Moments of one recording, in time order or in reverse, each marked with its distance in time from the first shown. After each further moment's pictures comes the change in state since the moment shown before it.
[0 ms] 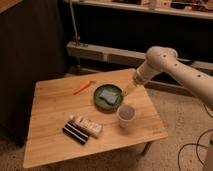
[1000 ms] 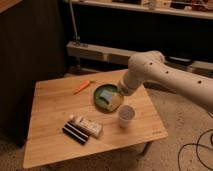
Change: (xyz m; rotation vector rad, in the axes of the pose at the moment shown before) arm -0.109 0.169 -0.006 -0.064 -0.055 -0.298
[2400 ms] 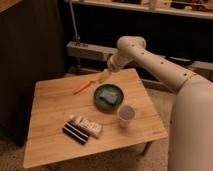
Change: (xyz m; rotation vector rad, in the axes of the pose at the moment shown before) arm 0.018 -0.168 0.040 0.094 -0.066 0.236
